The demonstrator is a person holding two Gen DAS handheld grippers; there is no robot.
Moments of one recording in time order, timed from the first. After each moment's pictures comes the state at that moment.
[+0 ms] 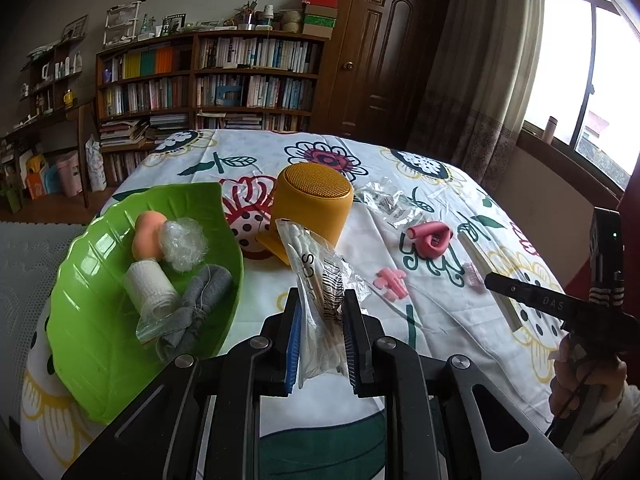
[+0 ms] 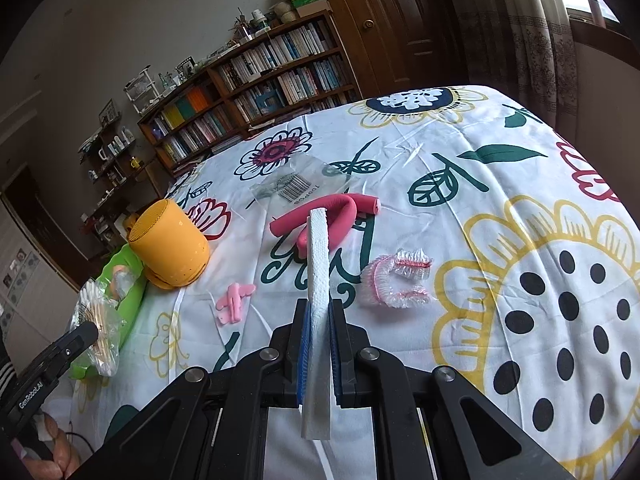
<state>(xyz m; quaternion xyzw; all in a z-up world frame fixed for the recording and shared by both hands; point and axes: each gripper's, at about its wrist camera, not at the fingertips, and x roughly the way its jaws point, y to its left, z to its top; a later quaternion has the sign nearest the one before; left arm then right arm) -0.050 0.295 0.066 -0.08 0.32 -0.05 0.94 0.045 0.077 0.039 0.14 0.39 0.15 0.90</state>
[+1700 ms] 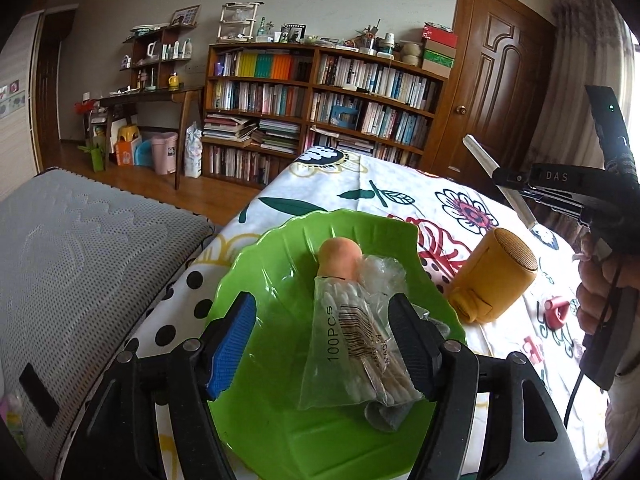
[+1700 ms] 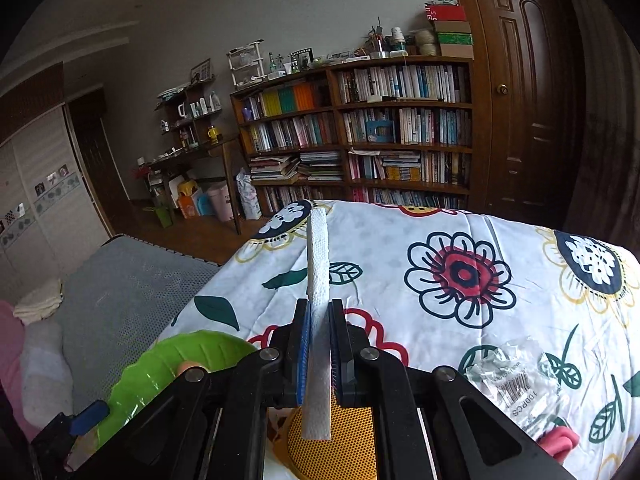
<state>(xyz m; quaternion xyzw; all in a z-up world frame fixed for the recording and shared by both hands) -0.049 0.415 0.054 -0.14 0.28 0.14 0.94 0.164 0.284 0.119 0.00 0.31 0.27 0.91</state>
